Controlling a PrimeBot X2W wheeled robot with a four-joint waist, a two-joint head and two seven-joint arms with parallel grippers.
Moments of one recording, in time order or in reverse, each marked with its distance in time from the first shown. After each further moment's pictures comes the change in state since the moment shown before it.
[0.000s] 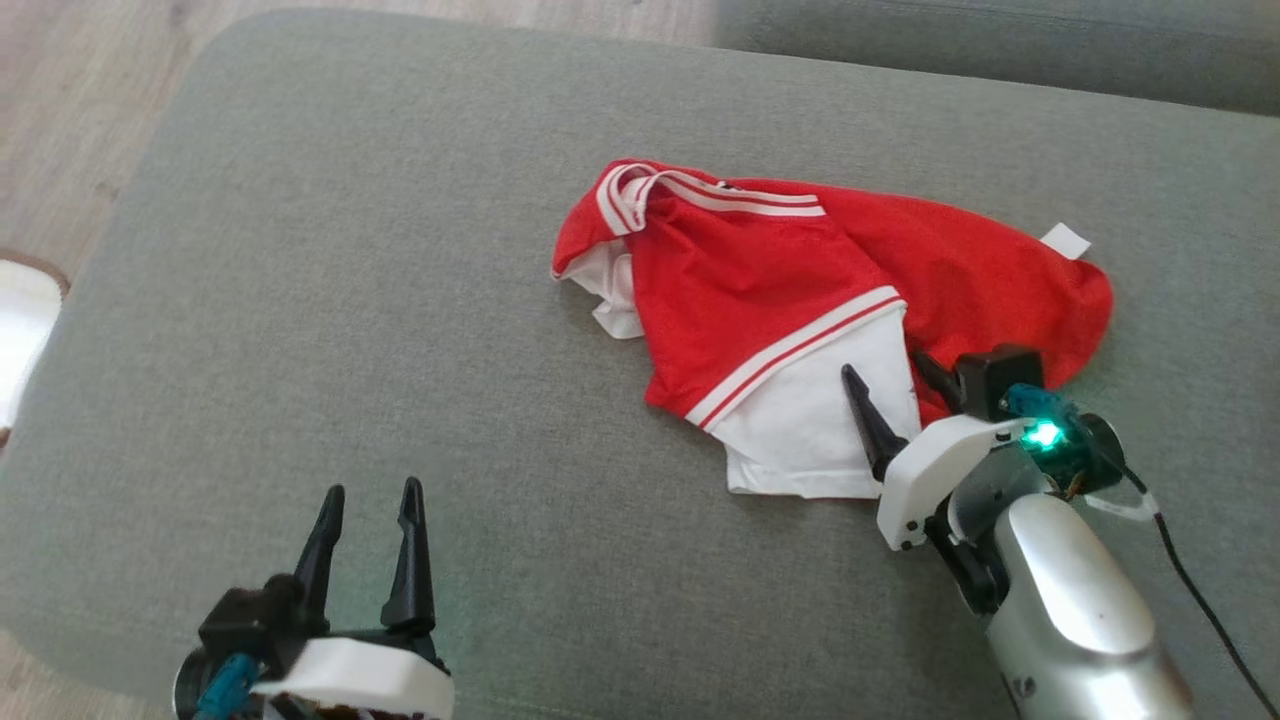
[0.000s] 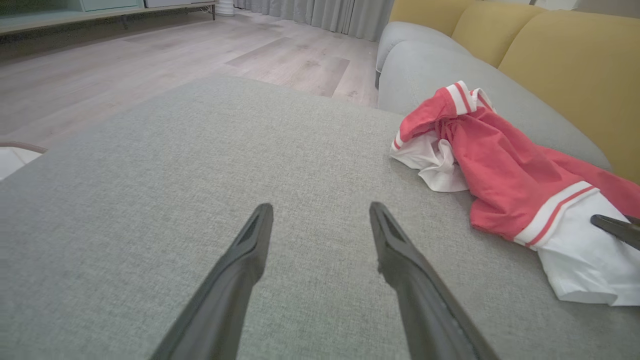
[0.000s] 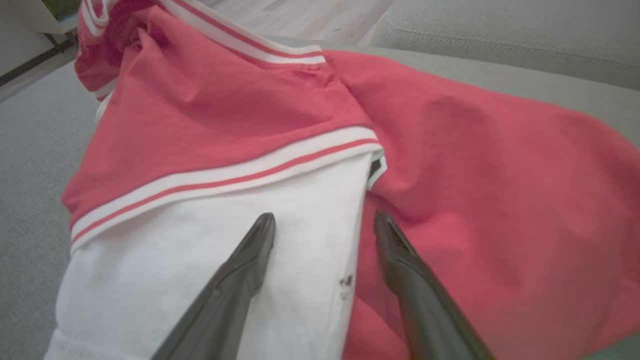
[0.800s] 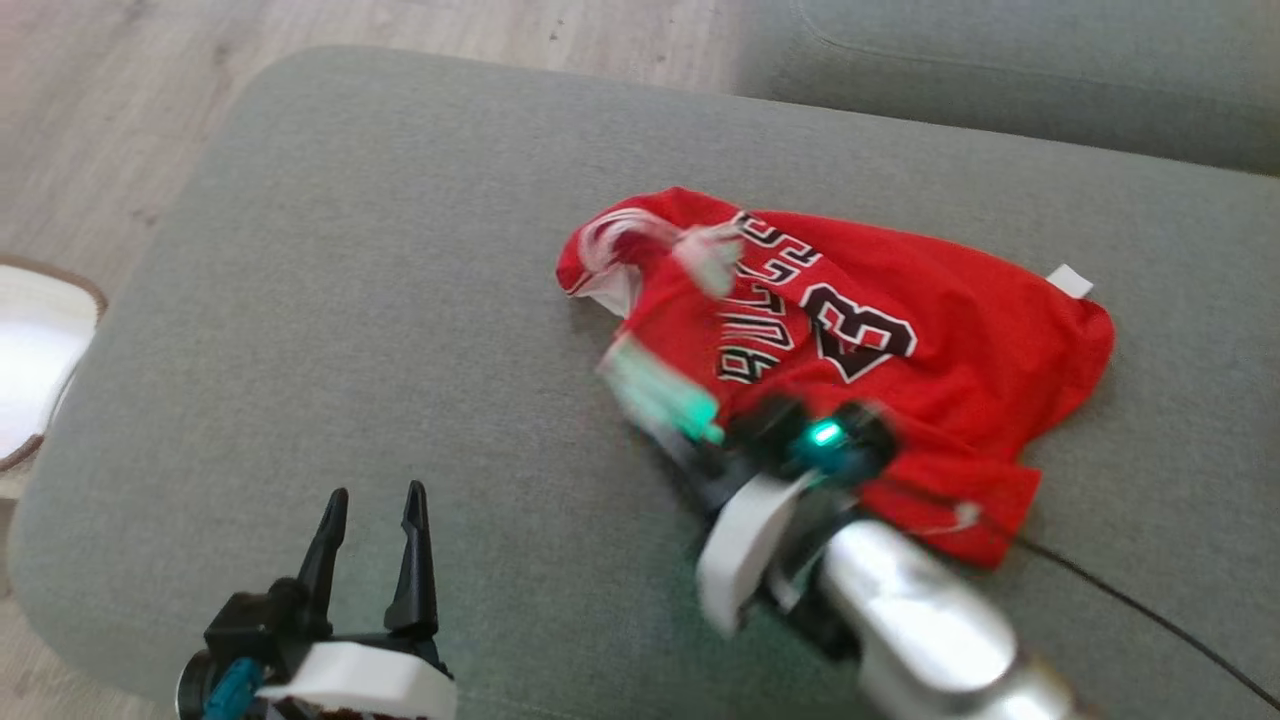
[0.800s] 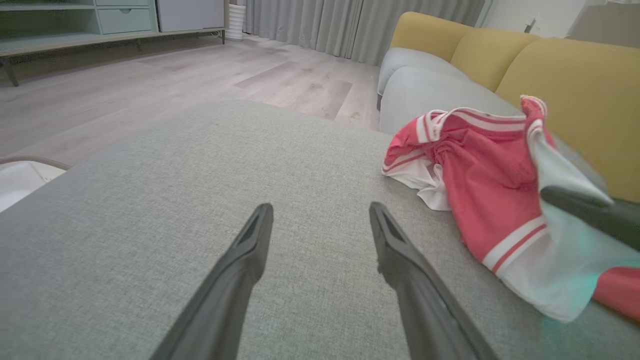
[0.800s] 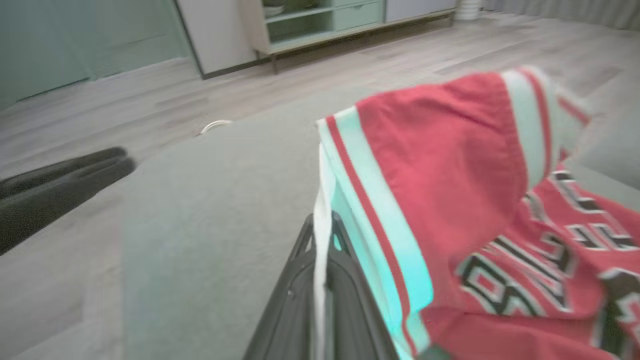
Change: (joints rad) left arm 0.003 -0.010 0.002 0.014 0.018 -0.008 -0.003; right arm -0.072 -0.015 0.537 -0.107 0.214 0.000 -0.055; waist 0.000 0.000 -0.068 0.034
